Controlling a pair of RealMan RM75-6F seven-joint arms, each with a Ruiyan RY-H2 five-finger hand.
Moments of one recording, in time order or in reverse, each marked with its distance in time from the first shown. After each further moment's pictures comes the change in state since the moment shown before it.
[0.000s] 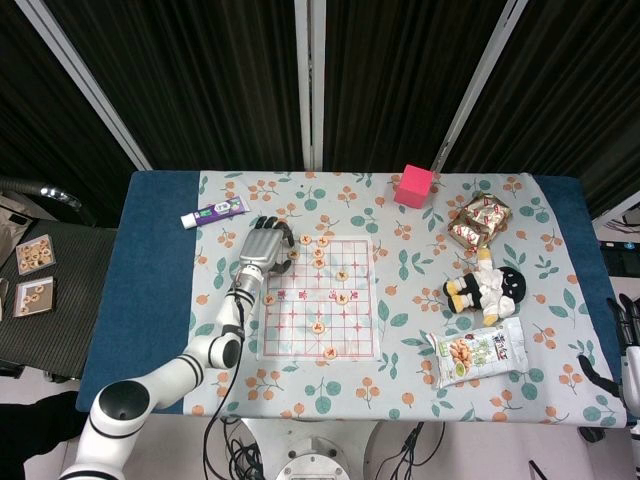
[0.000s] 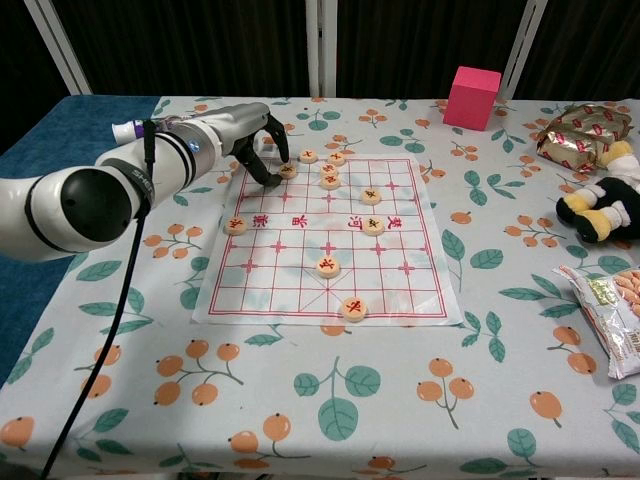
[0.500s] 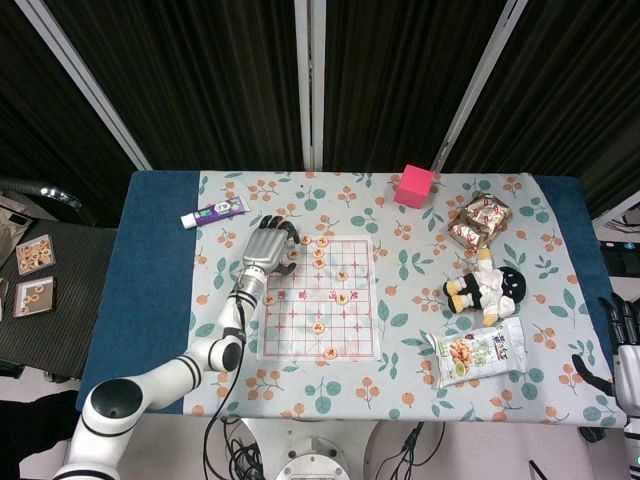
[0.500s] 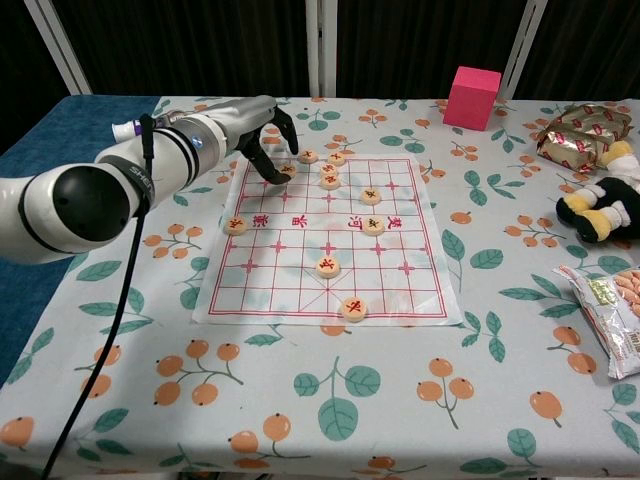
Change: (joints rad) left arm 0.012 0.033 0.005 -0.098 -0.010 0.045 0.034; right arm 0.007 -0.005 -0.004 -0.015 -0.007 0.001 -0.016
